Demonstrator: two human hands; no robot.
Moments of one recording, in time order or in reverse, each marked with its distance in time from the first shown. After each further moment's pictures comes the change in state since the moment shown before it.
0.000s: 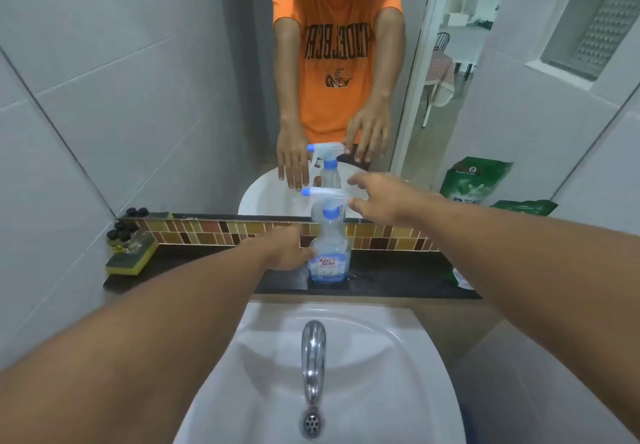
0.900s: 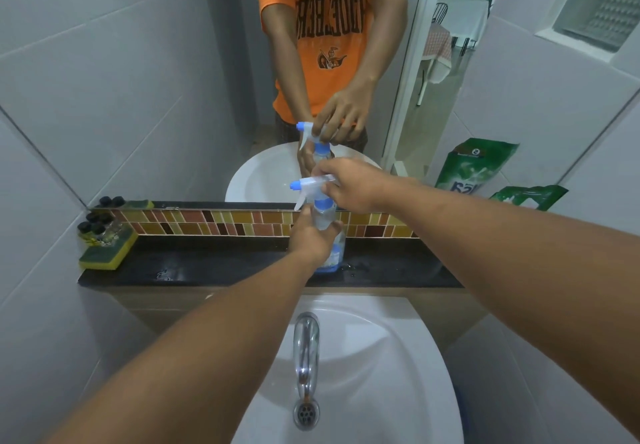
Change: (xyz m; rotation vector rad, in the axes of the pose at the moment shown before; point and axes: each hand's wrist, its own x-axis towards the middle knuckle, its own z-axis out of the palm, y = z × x) left_hand 0.041 0.063 0.053 -0.870 0.398 -0.197; right_hand 0.033 -0.017 0.019 0.145 -0.063 -0.180
